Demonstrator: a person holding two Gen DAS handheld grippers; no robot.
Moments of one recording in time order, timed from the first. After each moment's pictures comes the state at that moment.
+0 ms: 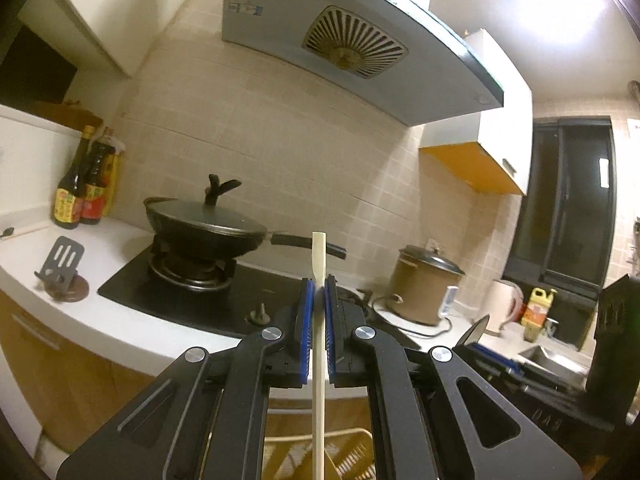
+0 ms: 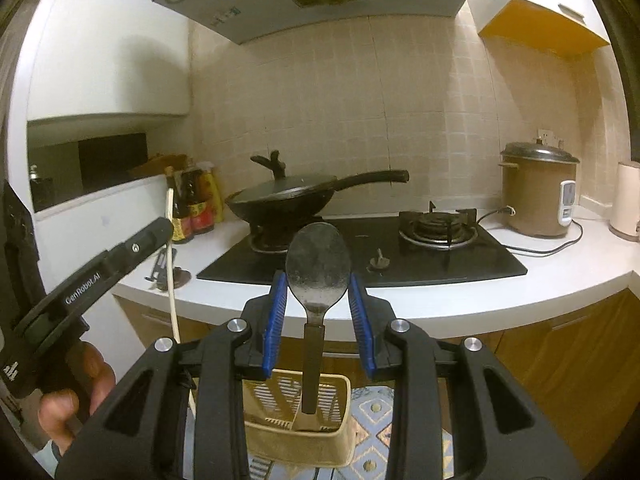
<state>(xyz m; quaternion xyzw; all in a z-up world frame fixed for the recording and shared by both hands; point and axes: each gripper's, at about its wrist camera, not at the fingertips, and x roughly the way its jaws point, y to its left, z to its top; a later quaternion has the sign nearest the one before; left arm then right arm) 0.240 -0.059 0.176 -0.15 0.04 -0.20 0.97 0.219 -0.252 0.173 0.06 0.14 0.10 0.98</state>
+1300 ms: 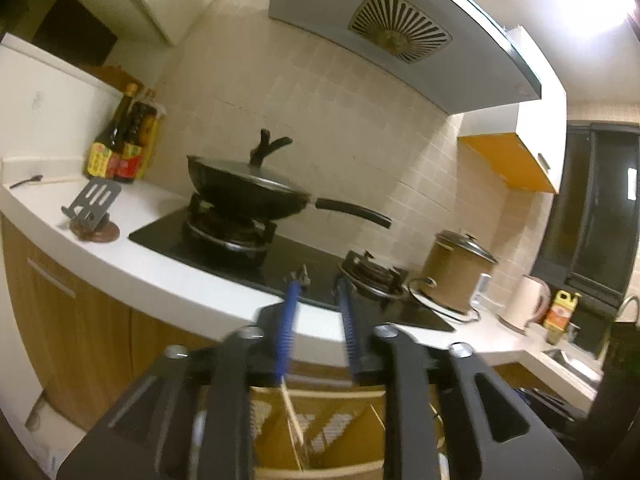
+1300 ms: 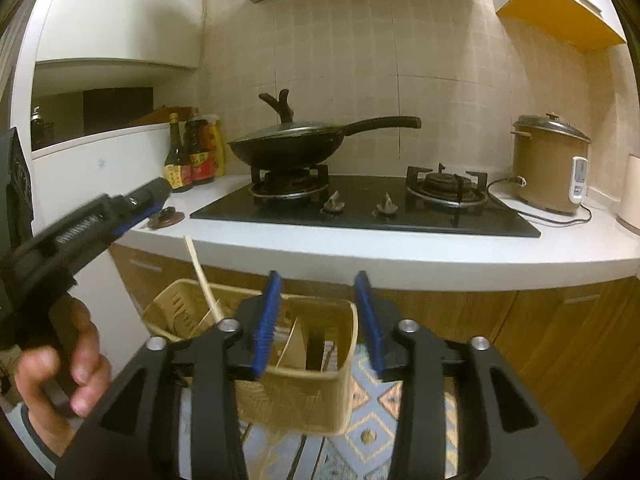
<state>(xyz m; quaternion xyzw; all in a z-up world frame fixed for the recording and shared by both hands) 0.246 -0.031 0.114 -0.18 0.08 -0.15 0.97 0.213 -0.237 0.098 0.02 0.18 0.11 0.98</state>
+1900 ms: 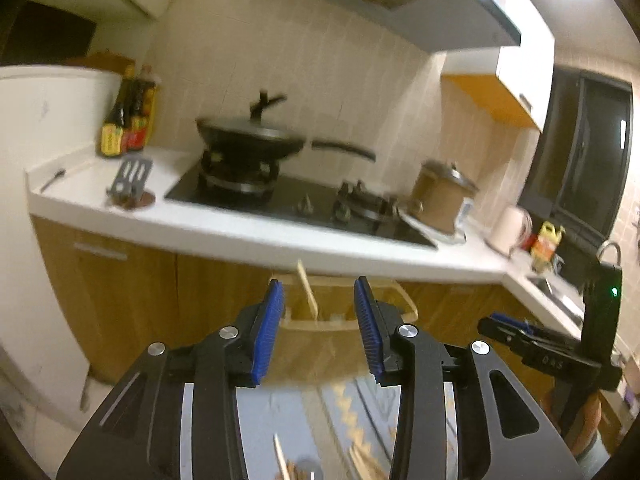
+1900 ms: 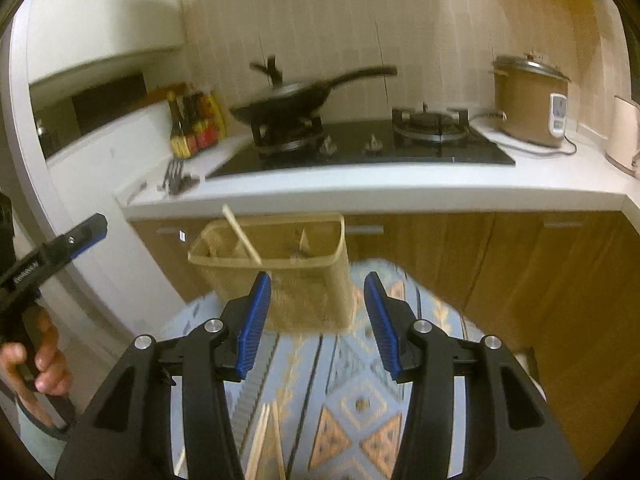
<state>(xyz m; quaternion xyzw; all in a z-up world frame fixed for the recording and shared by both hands) 0.148 0.012 0.136 -0.11 0.23 -0.19 0.95 0.137 -0.261 0.115 0.06 0.30 0.12 0.94</state>
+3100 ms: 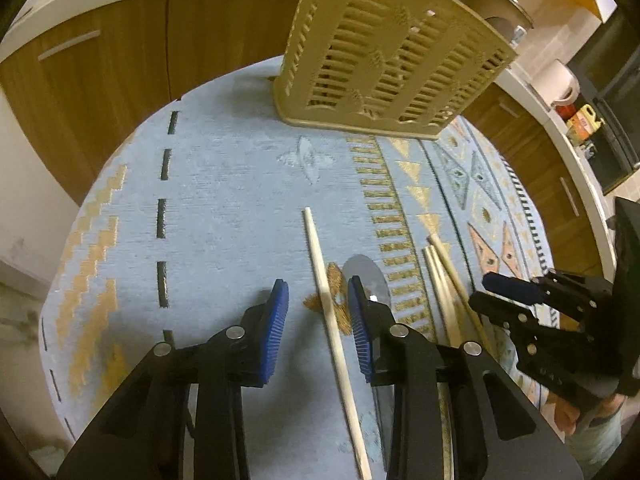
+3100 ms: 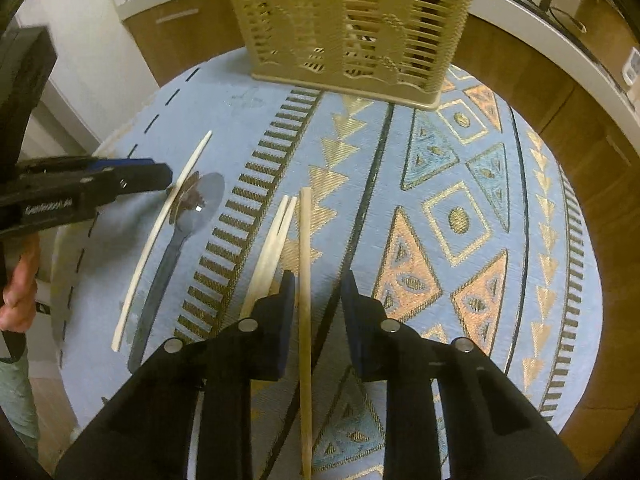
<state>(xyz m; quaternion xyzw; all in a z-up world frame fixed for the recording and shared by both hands) 0.180 0.001 -0.049 -0.06 0.54 -0.18 0.82 0.123 -0.172 -0.044 -0.07 0.54 0.14 0.83</state>
